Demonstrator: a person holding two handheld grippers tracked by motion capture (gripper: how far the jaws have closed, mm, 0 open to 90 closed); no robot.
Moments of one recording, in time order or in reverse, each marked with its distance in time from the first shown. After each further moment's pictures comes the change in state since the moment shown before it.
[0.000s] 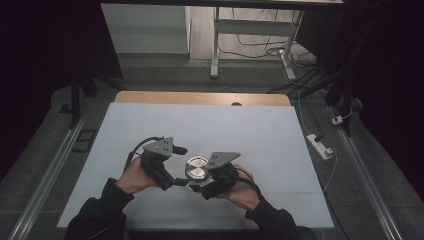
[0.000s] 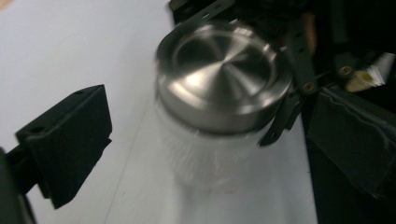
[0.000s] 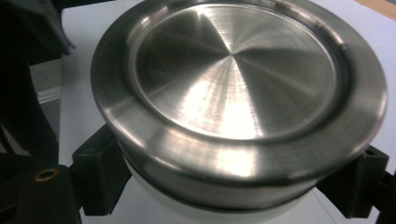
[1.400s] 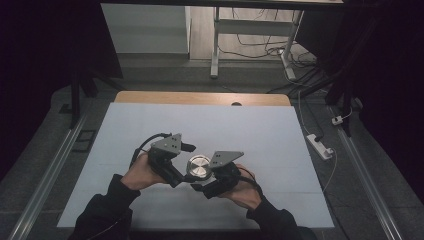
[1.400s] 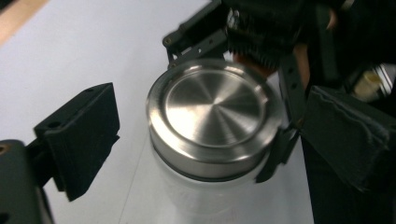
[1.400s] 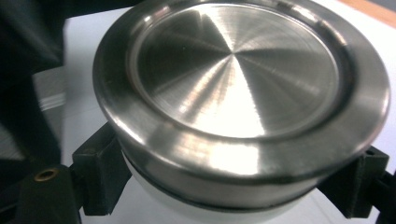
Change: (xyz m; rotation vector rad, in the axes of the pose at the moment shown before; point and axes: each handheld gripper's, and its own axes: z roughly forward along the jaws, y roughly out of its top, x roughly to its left) left arm -0.006 0.022 0.004 0.017 0.000 0.034; right arm -0.001 0.000 -0.006 -0.024 0.013 0.012
